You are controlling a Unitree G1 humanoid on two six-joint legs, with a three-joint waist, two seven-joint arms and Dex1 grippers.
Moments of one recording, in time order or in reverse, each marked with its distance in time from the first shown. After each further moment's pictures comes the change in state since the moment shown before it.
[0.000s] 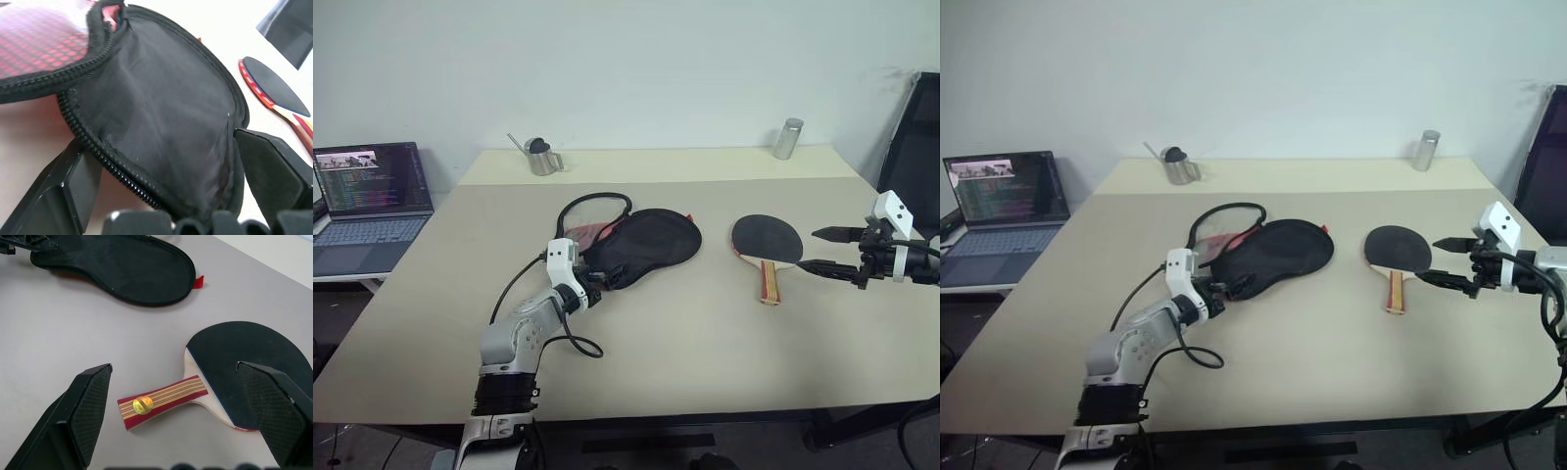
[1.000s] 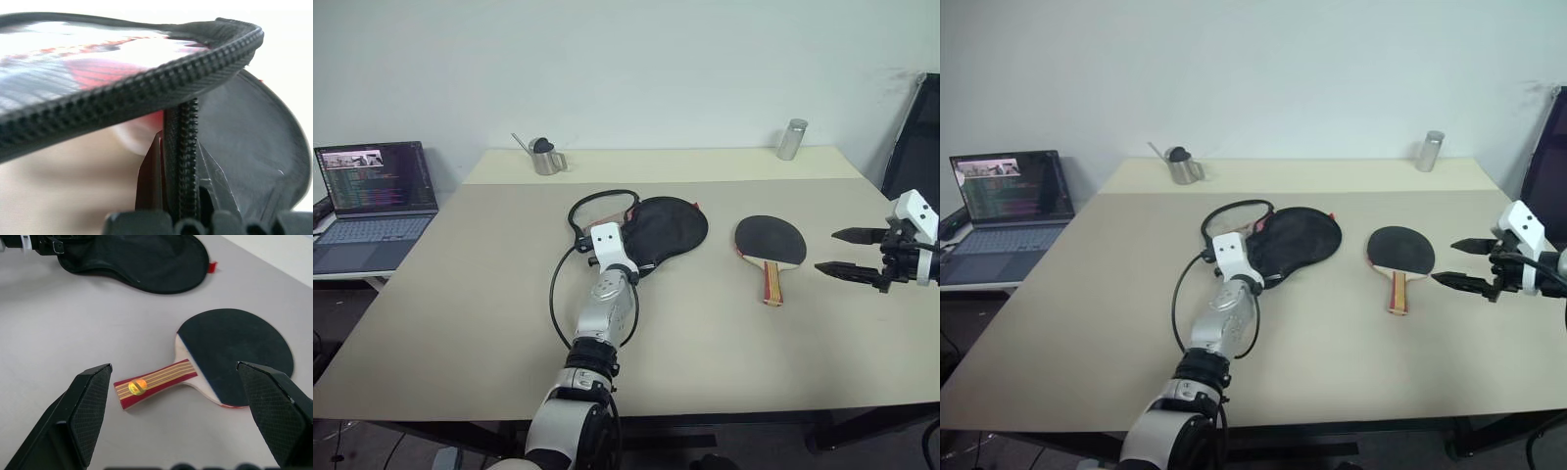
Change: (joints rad) left arm -0.291 -0.330 -0.041 0.581 0.334 -0.653 0.508; right arm 0.084 -0.096 -0.059 -0.094 0.031 0.066 -0.017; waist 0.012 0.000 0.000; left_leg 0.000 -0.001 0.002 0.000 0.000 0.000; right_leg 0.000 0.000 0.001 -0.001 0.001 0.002
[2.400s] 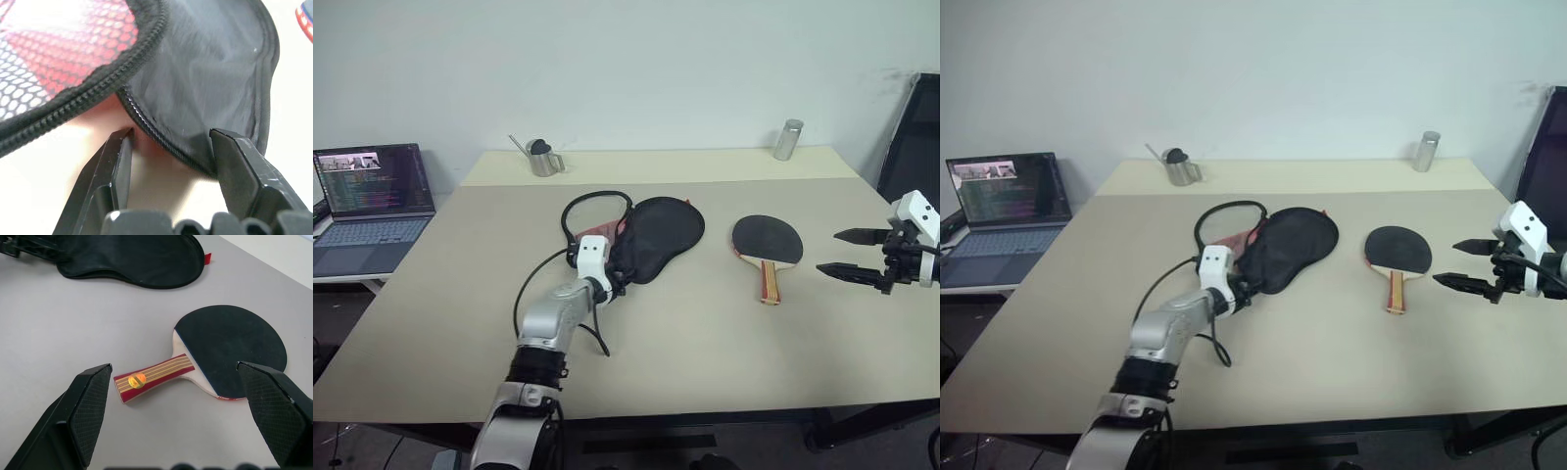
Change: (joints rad) left arm 0.189 0.333 -0.107 -0.471 -0.160 0.704 -0.447; right arm 0.022 0.004 0.000 -0.033 0.008 0.013 -0.021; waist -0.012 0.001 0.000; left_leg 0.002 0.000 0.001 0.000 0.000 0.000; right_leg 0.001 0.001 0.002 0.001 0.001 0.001
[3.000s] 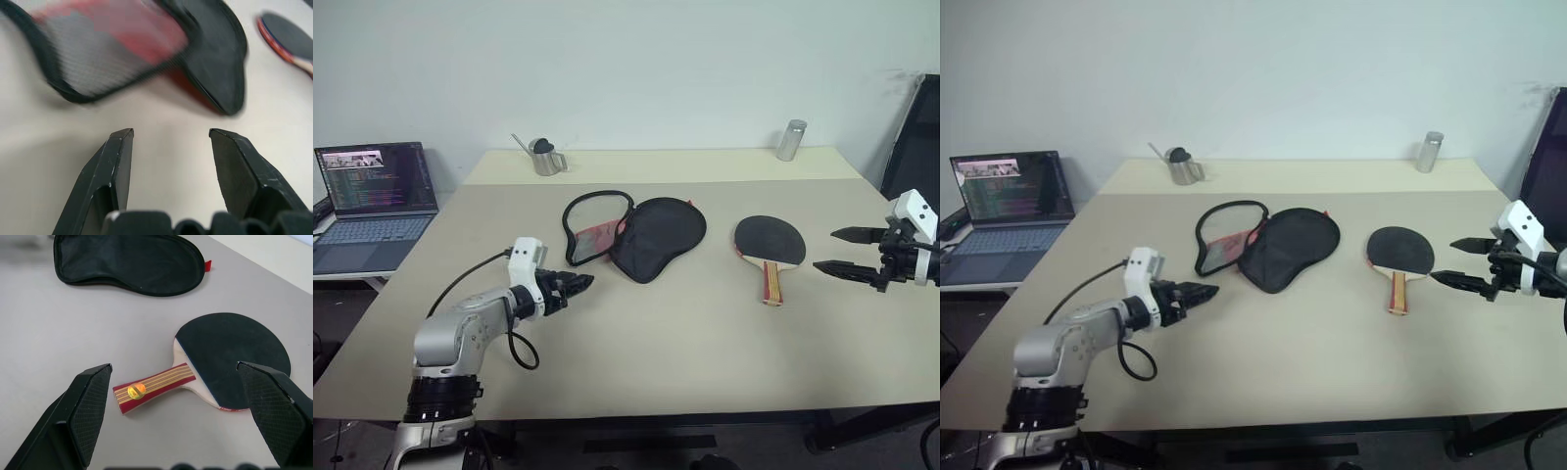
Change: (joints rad) left arm 0.120 0.296 0.187 -0.190 -0.203 0.139 -0.230; right arm -0.025 0.019 0.004 0.030 -0.003 -0.016 0.002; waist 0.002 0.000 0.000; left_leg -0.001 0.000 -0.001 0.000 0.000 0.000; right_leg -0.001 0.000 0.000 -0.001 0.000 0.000
